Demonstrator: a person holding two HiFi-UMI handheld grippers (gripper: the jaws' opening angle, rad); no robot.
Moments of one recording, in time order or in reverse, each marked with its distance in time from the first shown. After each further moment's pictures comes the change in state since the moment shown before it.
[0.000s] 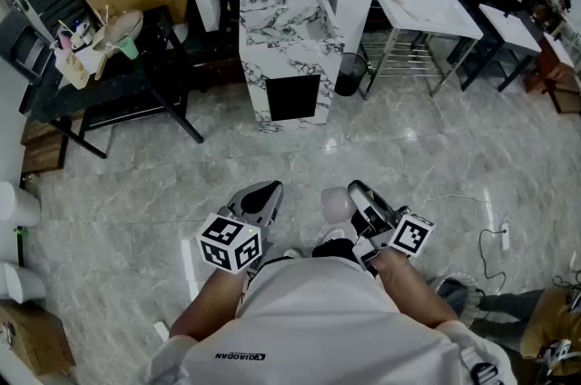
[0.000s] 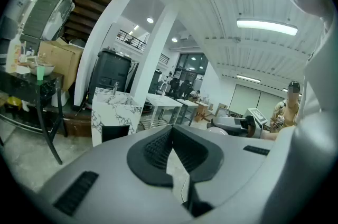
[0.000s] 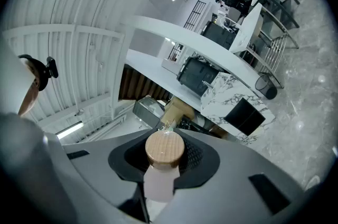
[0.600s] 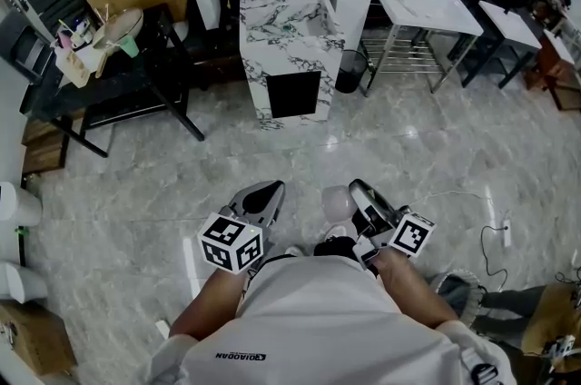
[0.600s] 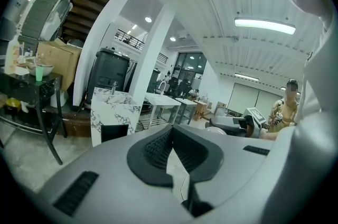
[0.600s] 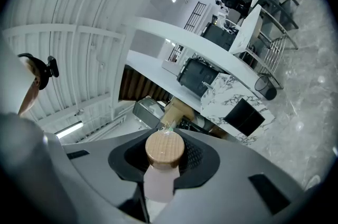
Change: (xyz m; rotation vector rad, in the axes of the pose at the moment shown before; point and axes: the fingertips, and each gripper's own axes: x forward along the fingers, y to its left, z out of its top) left arm -0.007 -0.006 -0.009 0.017 0.007 -0.011; right arm -0.009 -0.004 -0.012 -0.011 -0.010 -0.019
